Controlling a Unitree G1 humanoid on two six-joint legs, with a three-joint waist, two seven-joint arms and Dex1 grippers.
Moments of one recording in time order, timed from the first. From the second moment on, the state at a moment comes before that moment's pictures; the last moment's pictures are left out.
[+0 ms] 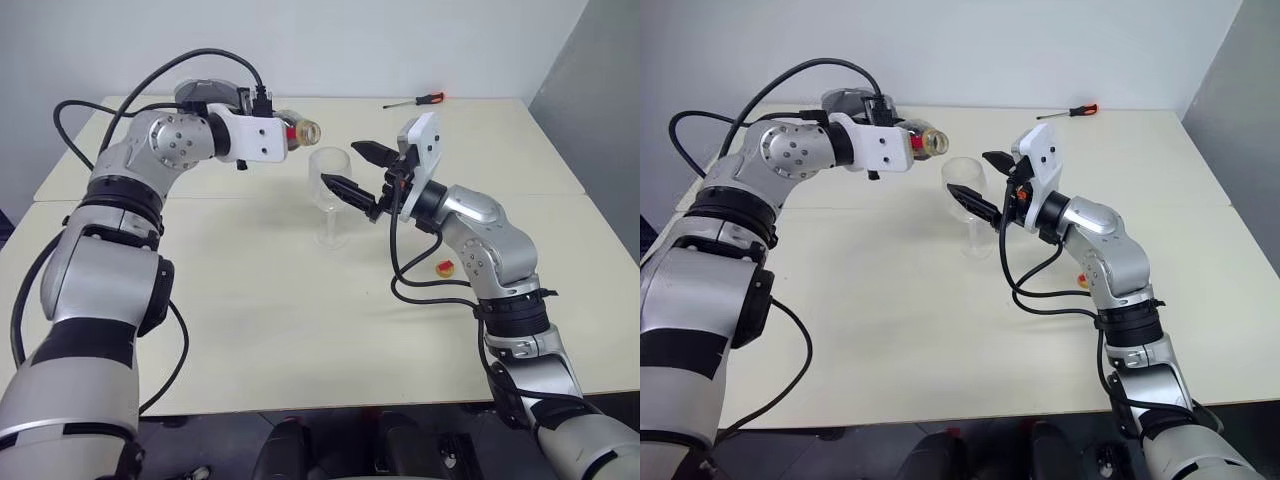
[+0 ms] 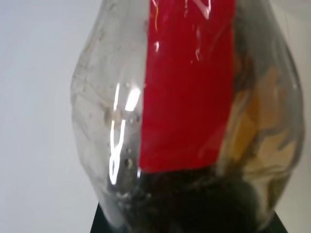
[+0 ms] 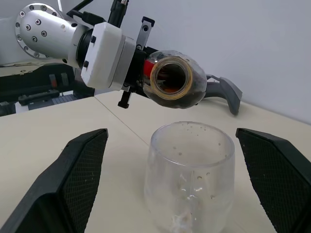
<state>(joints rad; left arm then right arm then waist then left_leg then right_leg) -1.42 0.66 -0.36 1.27 0.56 -0.79 -0.56 -0.81 -0.24 0.07 0.02 0.38 0.47 0.67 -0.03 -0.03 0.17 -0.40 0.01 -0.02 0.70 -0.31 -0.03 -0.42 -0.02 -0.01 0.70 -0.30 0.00</state>
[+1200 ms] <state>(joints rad) -1.50 0.67 -0.47 1.30 0.69 -0.86 -0.42 -0.80 -0.24 0.06 0.02 0.38 0.47 0.66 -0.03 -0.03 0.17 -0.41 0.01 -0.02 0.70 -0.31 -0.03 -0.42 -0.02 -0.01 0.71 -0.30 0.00</state>
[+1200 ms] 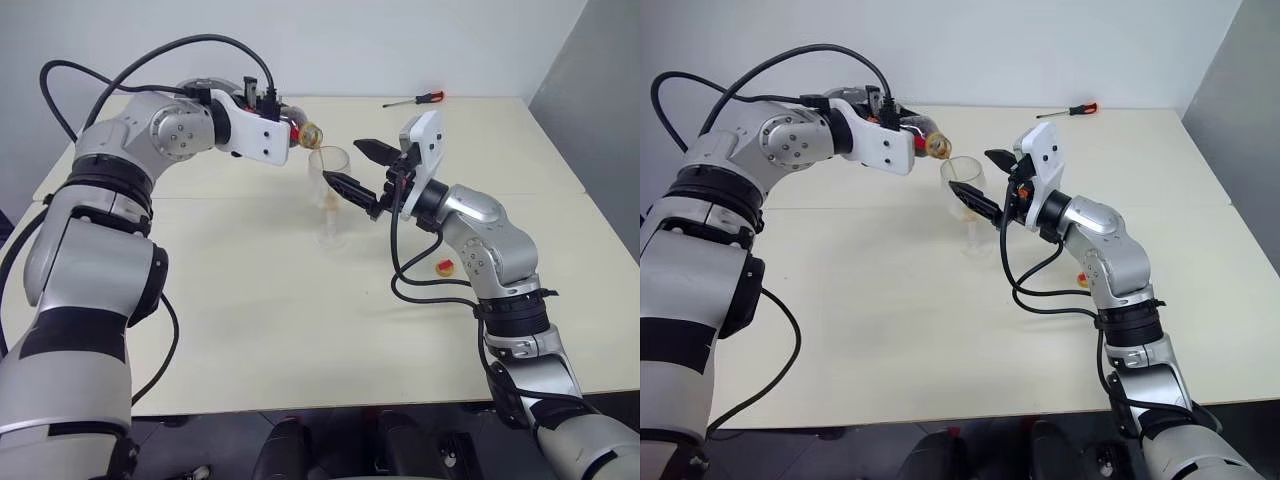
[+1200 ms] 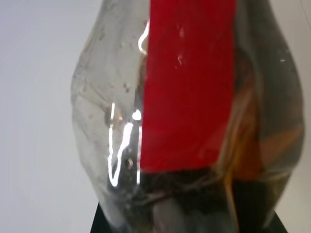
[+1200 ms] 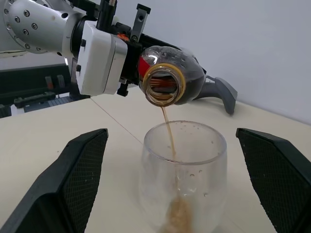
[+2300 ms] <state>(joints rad) -1.52 0.68 -0.50 1.31 0.74 -0.86 -0.38 -0.80 -0.25 0.06 0.02 0.38 0.47 0.65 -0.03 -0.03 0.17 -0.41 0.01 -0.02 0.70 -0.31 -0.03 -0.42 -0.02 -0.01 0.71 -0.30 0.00</state>
